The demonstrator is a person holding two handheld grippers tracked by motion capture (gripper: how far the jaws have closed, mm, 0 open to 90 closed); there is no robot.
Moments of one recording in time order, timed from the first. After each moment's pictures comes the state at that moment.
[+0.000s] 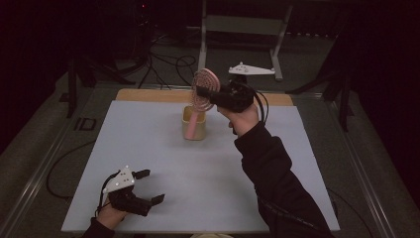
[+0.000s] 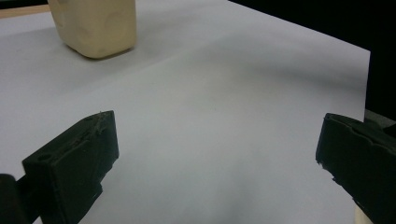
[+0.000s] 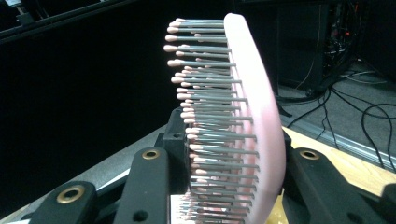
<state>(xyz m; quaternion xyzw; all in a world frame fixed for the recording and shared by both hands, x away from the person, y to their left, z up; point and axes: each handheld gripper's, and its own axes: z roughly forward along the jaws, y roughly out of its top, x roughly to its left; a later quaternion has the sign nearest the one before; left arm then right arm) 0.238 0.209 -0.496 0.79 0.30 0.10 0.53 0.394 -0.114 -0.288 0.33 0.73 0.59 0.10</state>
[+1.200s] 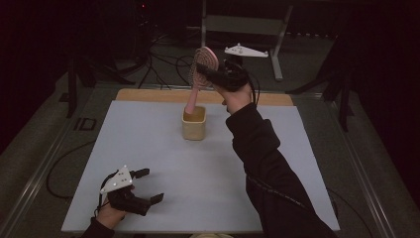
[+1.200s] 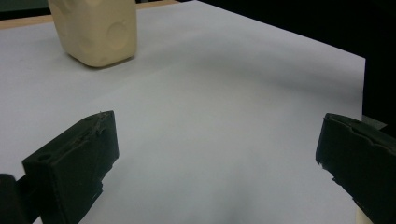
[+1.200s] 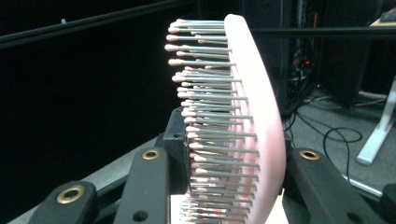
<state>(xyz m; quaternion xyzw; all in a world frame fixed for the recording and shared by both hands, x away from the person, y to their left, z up) 0.239 0.212 -0.496 0.78 0.29 0.10 0.54 0.448 -0.104 -0.283 0.34 0.70 0.61 0.17</state>
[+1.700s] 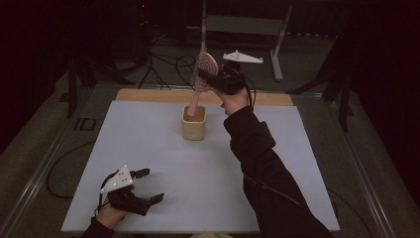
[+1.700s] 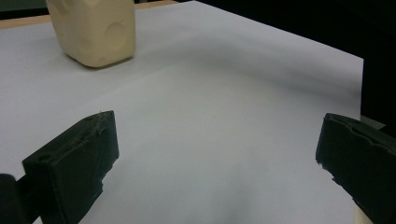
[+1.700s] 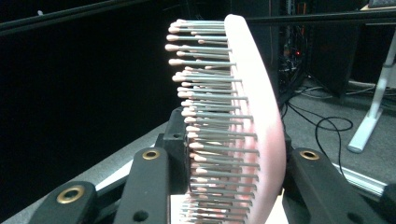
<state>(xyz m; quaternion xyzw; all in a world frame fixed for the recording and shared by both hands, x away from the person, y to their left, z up) 0.239 0.212 -0.496 0.78 0.29 0.10 0.54 0.467 -0.103 -0.314 0.36 0.70 0.59 0.17</state>
